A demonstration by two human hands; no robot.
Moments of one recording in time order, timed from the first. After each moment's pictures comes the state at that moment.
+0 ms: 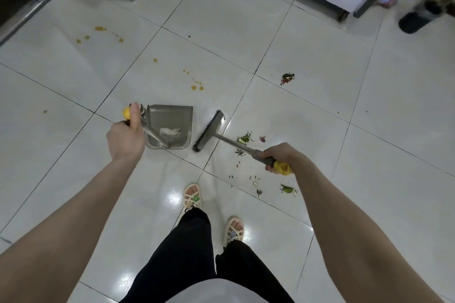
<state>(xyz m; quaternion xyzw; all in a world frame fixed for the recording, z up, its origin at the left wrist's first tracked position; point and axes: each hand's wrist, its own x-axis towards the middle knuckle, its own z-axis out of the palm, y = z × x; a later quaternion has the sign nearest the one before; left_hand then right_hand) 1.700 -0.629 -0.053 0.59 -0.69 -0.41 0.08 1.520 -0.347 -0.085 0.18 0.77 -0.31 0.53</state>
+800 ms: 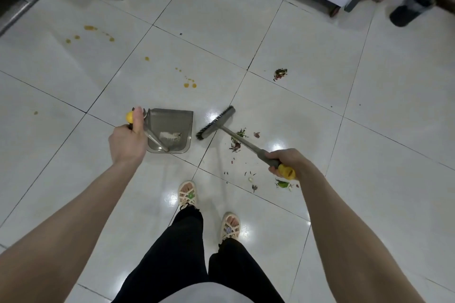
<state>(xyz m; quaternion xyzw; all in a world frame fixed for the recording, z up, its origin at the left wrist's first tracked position) 1.703 -0.596 -0.068 0.58 -0.71 -0.40 0.07 1.536 -0.297 -0.073 0.26 0.72 -0.41 0.50</state>
